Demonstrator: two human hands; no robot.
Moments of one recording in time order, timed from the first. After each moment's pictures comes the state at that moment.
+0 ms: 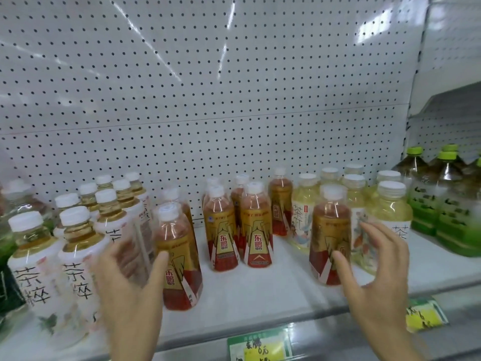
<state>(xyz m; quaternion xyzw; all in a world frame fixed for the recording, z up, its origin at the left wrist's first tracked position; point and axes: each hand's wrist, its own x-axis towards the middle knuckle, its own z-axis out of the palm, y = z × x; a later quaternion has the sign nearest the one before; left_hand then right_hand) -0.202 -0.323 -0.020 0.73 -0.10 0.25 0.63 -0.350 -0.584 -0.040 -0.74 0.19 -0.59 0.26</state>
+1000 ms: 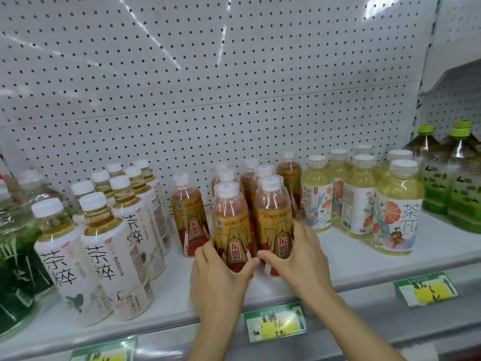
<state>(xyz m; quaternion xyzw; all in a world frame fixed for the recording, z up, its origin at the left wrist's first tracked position) -0.213 -0.394 -0.066 0.91 -0.12 0.19 0.36 -0.269 -0.534 -0.059 -0.87 0.23 -0.35 0.27</state>
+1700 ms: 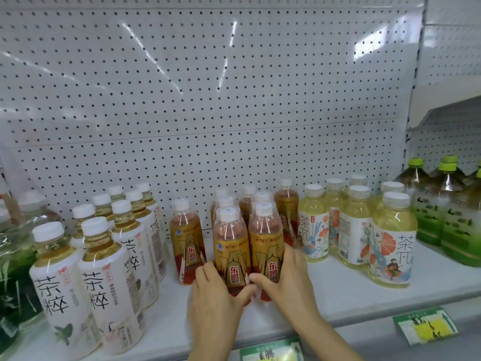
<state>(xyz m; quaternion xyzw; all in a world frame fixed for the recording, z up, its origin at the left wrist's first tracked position) -0.194 -0.398 -0.066 0.90 -0.18 0.21 0.33 -0.245 -0.538 -0.066 -0.85 0.19 -0.37 0.31</state>
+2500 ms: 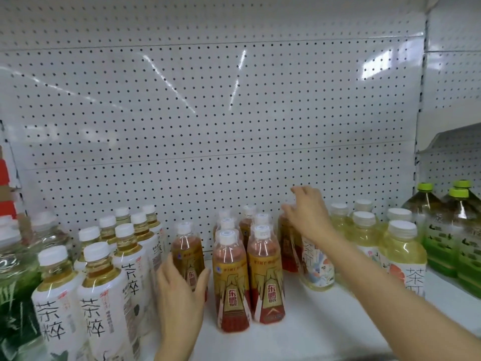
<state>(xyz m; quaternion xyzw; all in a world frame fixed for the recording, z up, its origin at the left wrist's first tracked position) -0.152 -0.375 -0.024 0.84 -0.10 0.25 0.46 -0.189 -0.640 0.082 -0.90 0.19 -0.38 0.11</state>
